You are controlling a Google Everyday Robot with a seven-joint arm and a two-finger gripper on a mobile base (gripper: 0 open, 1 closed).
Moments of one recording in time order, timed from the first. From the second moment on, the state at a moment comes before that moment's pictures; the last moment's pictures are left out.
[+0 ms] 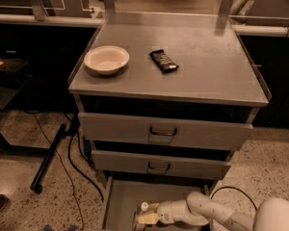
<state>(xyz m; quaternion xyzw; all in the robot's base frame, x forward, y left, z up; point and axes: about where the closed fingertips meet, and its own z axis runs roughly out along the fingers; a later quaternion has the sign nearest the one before) 0.454 -0.004 0.219 -0.32 0.78 0.48 0.24</state>
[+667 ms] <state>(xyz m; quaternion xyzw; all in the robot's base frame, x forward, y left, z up) 0.443 -0.009 0.293 -0.32 0.77 0.49 0.25</state>
